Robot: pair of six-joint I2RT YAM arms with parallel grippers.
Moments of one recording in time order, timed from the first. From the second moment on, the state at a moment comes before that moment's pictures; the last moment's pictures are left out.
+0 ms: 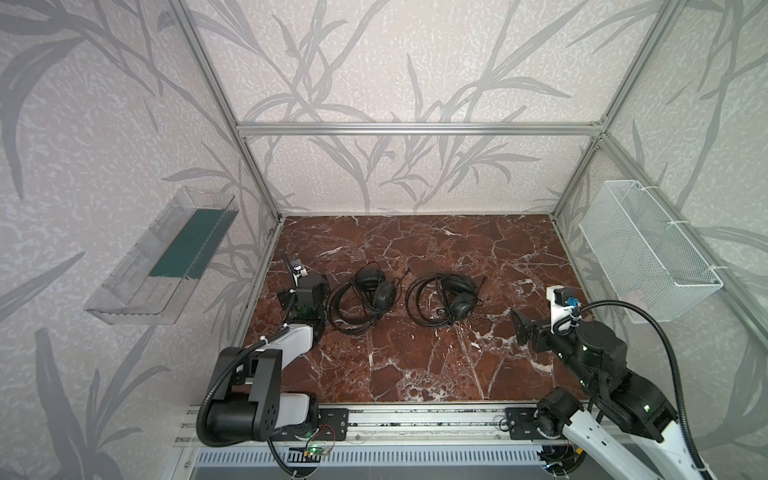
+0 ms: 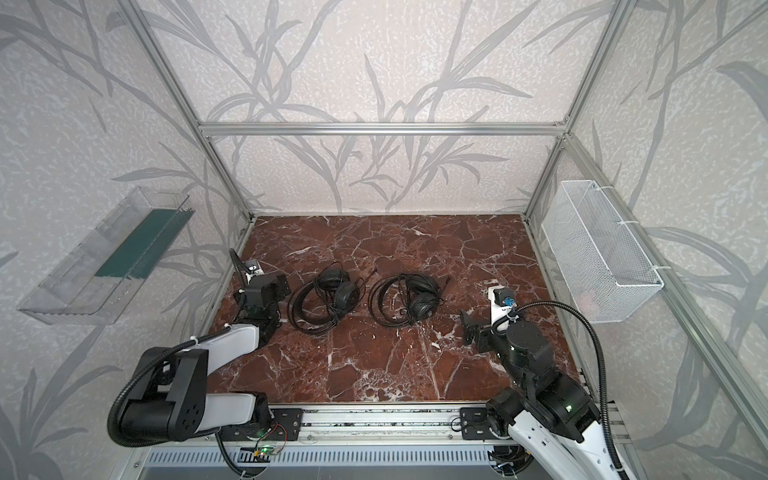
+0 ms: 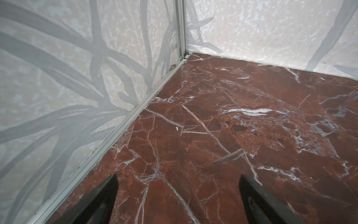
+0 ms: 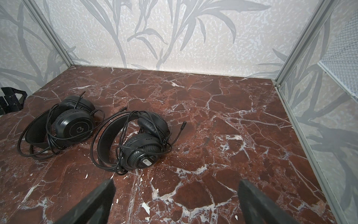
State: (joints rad) left arm -0.02 1.37 0.41 0.53 -0.56 -0.16; right arm 0.56 0.34 0.70 -0.73 0.30 0.19
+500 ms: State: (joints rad) left arm -0.01 1.55 0.38 0.78 -0.41 -0.10; right arm 0.56 0.37 0.69 -0.70 0.34 0.19
